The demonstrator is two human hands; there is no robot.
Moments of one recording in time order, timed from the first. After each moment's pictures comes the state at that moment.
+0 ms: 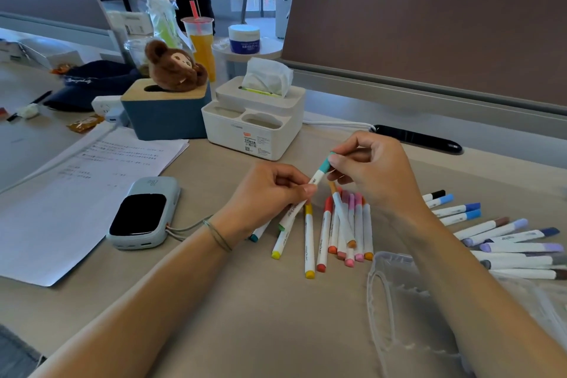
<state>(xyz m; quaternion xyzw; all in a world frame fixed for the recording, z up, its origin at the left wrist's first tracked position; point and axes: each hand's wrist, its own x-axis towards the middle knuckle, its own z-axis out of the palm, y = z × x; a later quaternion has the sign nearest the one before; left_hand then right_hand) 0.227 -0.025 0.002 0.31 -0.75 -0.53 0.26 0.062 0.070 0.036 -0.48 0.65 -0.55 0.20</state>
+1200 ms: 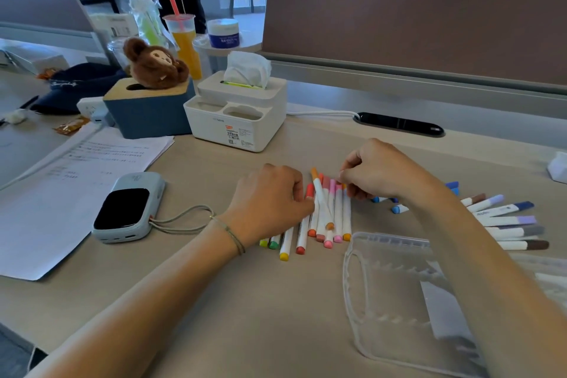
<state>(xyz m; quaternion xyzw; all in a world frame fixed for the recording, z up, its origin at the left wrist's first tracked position) 0.201 0.012 -0.001 0.37 -0.91 -0.10 0.16 0.026 0.091 0.045 -0.49 0.82 -0.21 0.22</state>
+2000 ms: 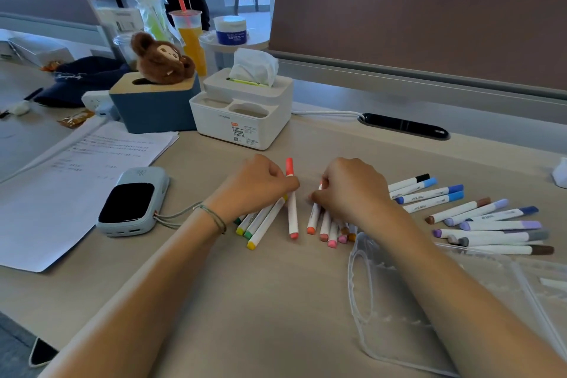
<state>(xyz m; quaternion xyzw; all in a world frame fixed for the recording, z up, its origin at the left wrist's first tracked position) 0.216 -0.016 0.008 0.44 -0.81 -0.37 0.15 0.071 0.074 0.010 -0.52 0.85 -0.10 0.05</state>
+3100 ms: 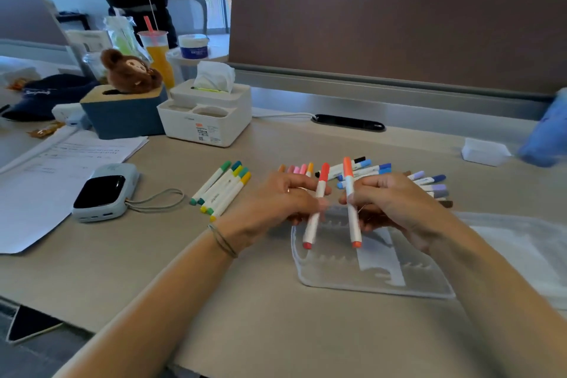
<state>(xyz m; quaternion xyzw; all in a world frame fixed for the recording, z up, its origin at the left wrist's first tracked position) 0.190 0.103 0.012 0.23 -0.73 -0.63 0.14 0.031 0.240 0.037 -0.35 0.73 -0.45 0.37</state>
